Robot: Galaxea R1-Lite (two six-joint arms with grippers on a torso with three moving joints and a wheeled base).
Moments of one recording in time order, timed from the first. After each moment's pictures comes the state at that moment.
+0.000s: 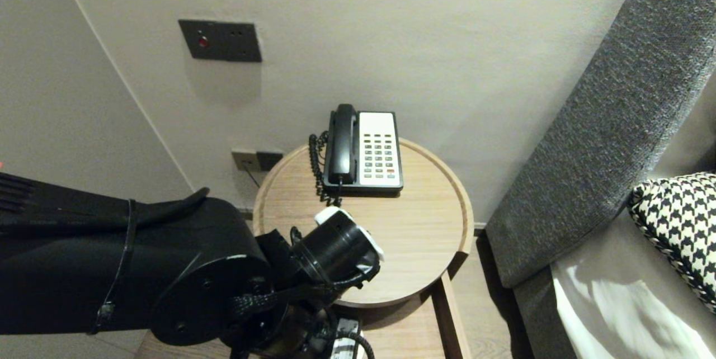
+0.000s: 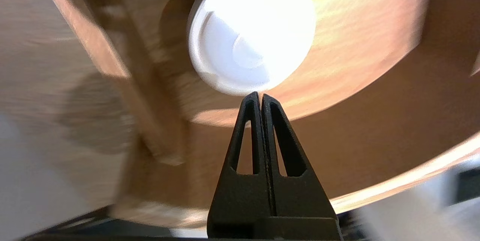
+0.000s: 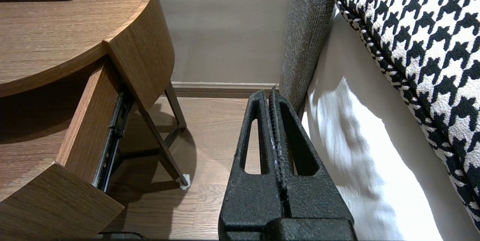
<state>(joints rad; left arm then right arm) -1.00 1.84 -1.18 0.51 0.10 -0.70 0.00 0.01 0.00 -0.10 -0.03 0.02</state>
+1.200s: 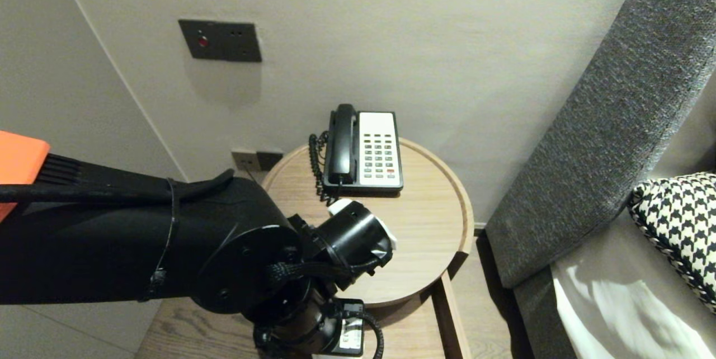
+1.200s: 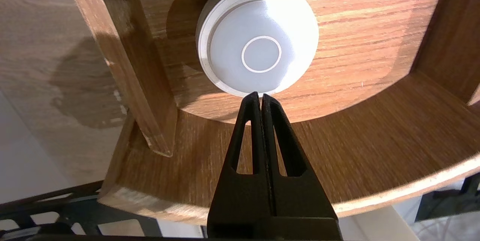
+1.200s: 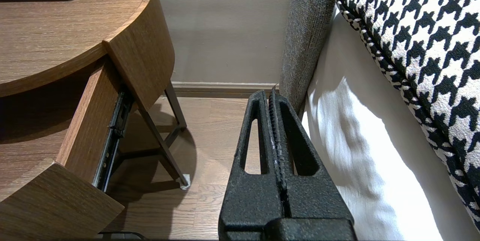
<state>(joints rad) -0.99 1.90 -1.29 0.64 0.11 -0.81 0.00 0.01 0.00 -0.10 -0.03 0.02</state>
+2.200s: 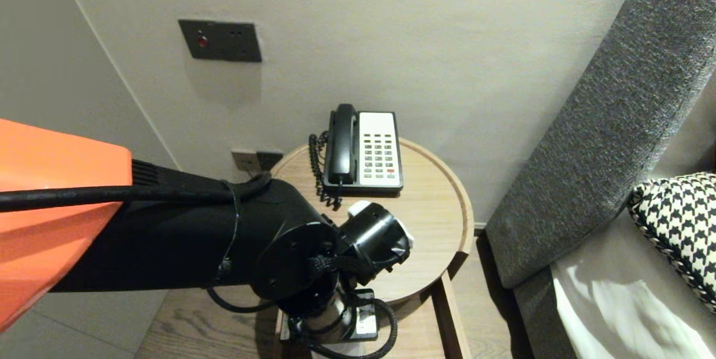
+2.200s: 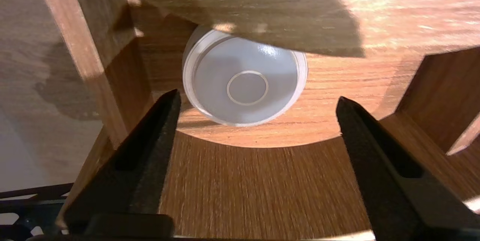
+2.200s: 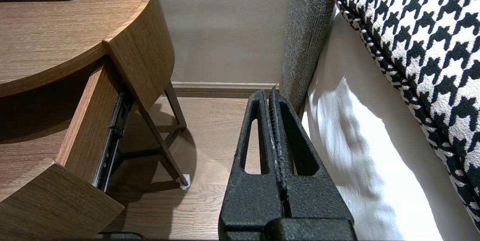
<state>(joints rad) -0.99 2.00 -1.38 0.65 0.15 -0.93 0.00 0.01 0.00 -0.10 -0.03 0.02</state>
